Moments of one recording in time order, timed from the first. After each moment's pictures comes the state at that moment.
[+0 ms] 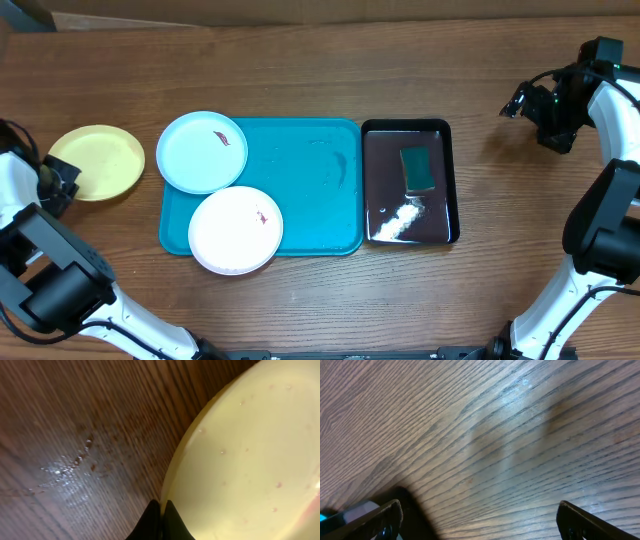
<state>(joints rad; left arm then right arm) 0.71 2.03 1.55 -0.82 -0.05 -0.44 -0.30 2.10 1.73 -1.00 -0.28 0.28</state>
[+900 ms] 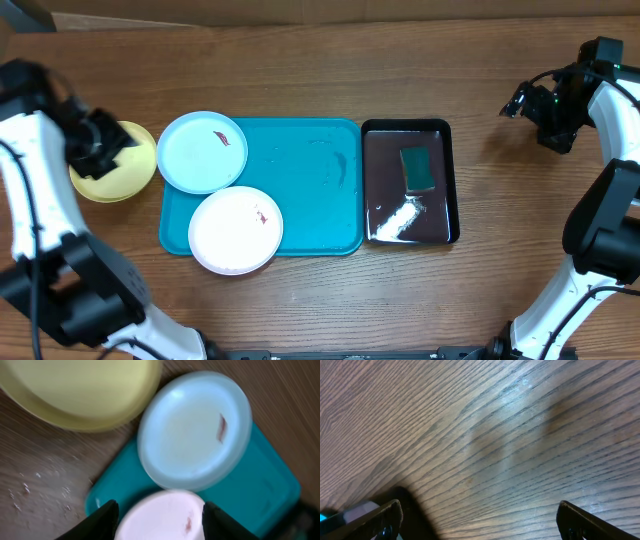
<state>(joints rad) 0.45 1.84 1.76 -1.30 0.24 -0.31 -0.30 2.10 1.73 -1.00 -0.28 0.28</state>
